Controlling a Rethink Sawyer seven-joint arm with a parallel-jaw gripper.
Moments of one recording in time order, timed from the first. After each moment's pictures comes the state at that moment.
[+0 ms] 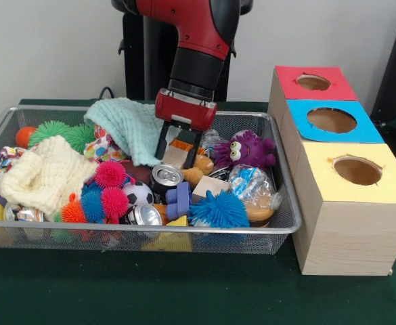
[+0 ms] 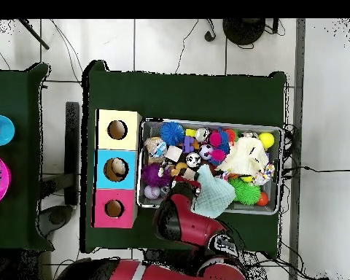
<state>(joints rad) -0.14 -0.40 -0.20 2.00 0.03 -0.54 1.75</state>
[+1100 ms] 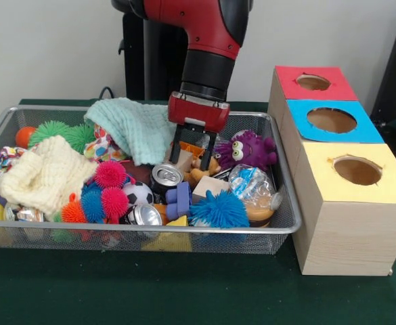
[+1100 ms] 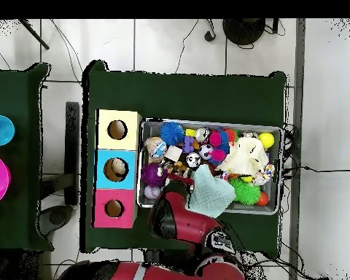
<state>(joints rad) -0.14 -0.42 -0.16 2.00 0.02 -0.54 1.75</state>
